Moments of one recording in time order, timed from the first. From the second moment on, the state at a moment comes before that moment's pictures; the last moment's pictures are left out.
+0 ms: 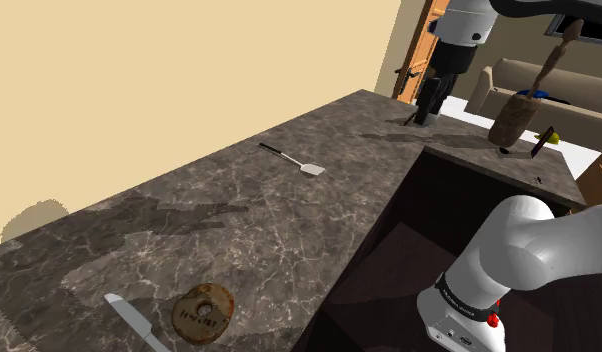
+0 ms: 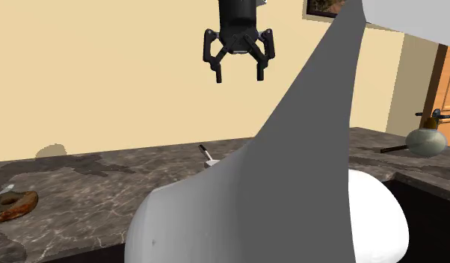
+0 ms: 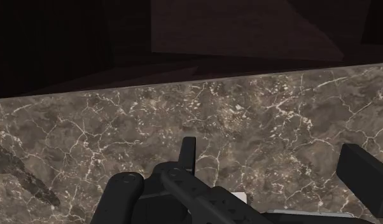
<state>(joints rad) 0.01 -0.83 -0.06 -2.26 -0.10 1.42 -0.06</state>
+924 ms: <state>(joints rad) 0.04 -0.50 -0.09 -2.28 -0.08 1.79 -0.08</state>
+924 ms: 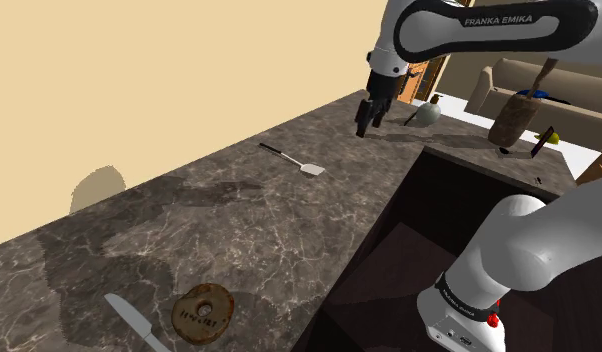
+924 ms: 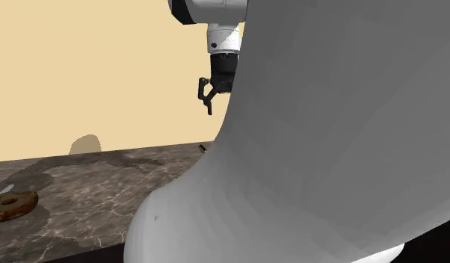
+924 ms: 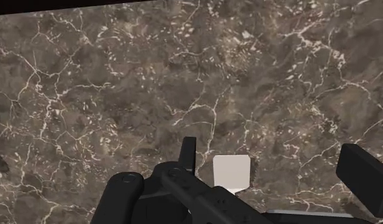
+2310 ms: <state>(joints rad) 0.07 0.26 -0.10 -1.83 0.04 2.14 -0.18</state>
